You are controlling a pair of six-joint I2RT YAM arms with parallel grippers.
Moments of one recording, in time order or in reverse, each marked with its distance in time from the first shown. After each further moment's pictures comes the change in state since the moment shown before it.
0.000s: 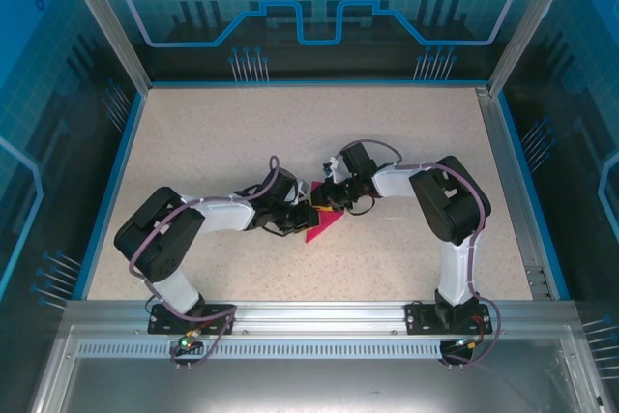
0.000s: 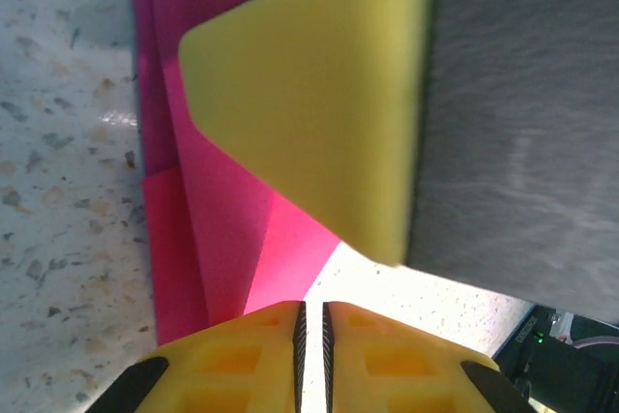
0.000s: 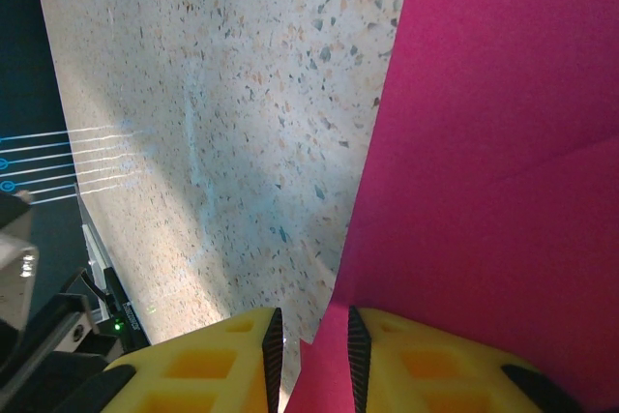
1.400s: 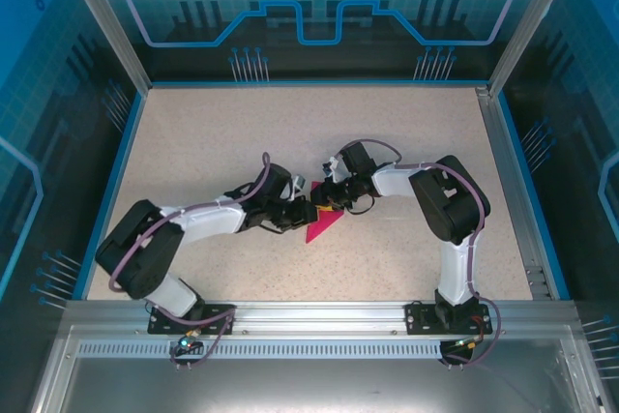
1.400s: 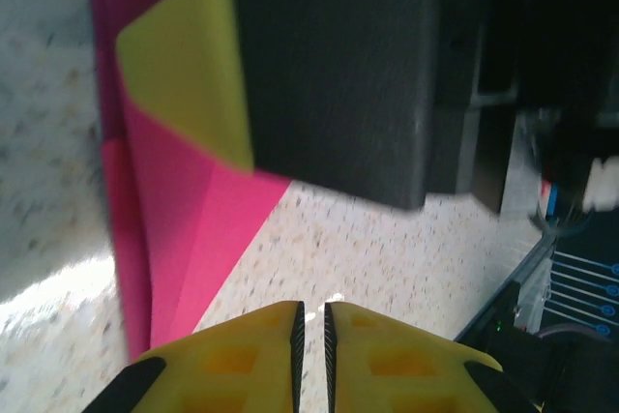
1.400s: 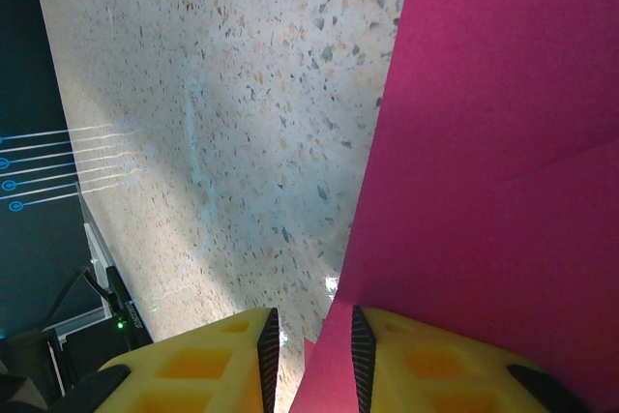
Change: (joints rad) left arm 0.000 -0.115 -0.002 -0.040 -0.012 -0.022; right arm 0.000 0.006 0.013 -0.019 -0.005 0.000
